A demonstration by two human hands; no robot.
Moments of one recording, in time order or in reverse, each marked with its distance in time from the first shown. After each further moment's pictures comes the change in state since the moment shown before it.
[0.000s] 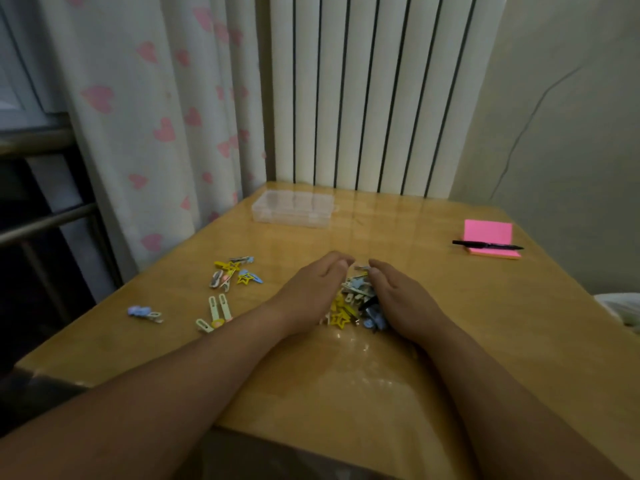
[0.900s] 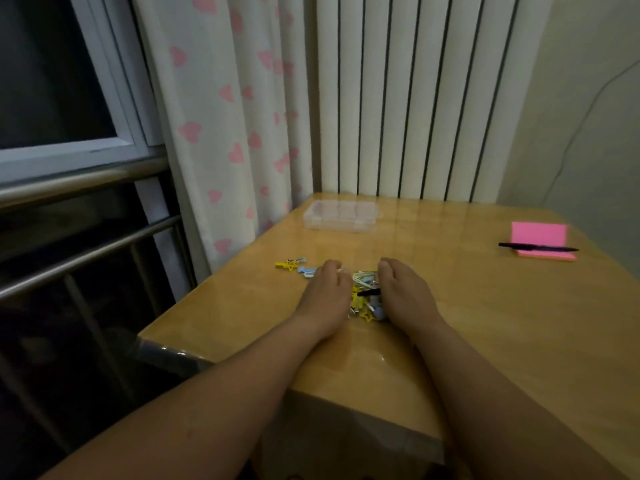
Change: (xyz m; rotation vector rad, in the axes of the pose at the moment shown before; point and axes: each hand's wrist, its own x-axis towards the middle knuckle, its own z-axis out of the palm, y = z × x) left_hand -0.044 -0.013 -0.020 0.155 0.241 -0.217; right_hand -0.010 -0.063 0.048 0.153 0.173 -0.027
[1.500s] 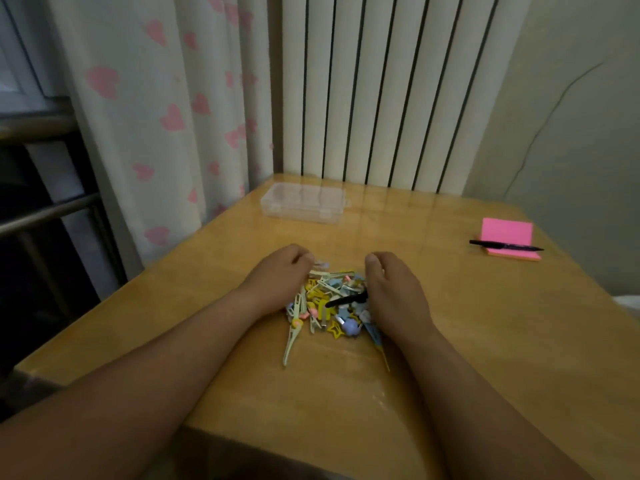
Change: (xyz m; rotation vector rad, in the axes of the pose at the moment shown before) left_hand 0.080 -0.036 -0.009 0.012 -0.126 0.073; right_hand 0.021 0.020 -0.010 -0.082 0.117 0.068
